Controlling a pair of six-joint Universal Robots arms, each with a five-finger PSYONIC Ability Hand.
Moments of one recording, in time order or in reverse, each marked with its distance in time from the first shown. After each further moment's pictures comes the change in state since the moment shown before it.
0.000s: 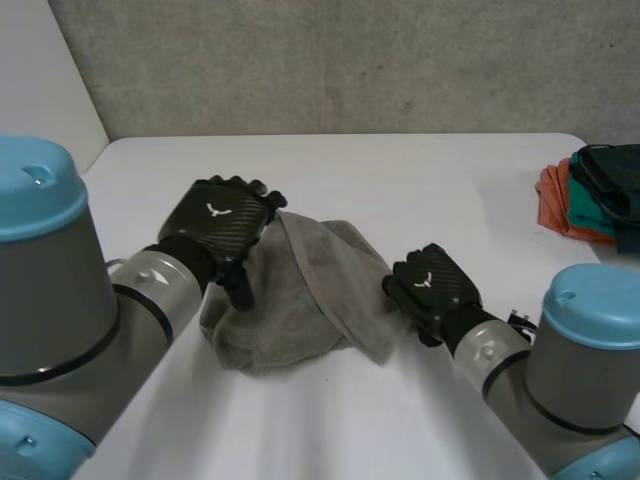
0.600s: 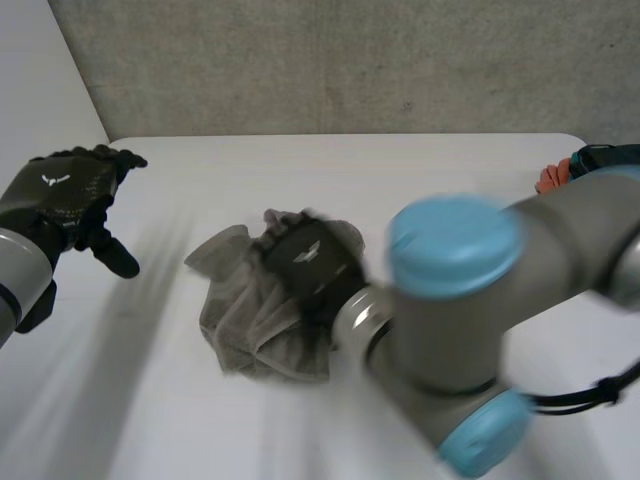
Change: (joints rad) left arm 0.382 0.278 -0.211 0.016 0.101 -0.121; right arm 0.315 0.150 -0.548 0.408 0.121 0.292; left_hand 0.000 0.000 0.000 0.000 0.000; right_hand -0.913 -0.975 -0.979 -0.985 -0.939
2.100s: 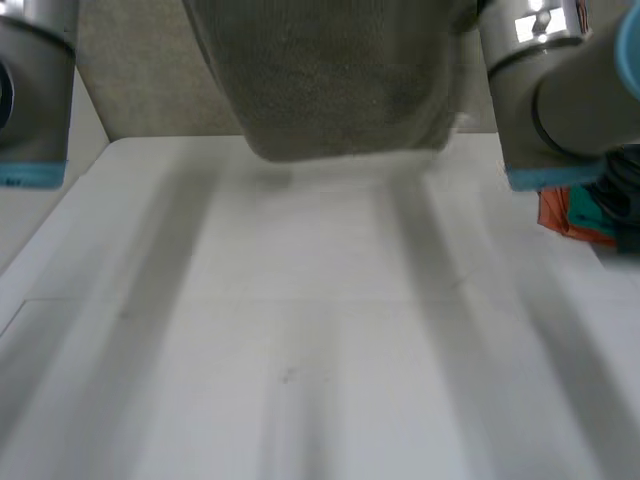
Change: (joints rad) left arm -0.112 -0.304 0.534 0.690 0.067 0.105; right arm -0.338 -0.070 -0.277 -0.641 -0.033 0.066; left_hand 0.941 0.990 0.981 0.996 0.934; right_hand 0.915 0.972 0.978 0.986 0.927
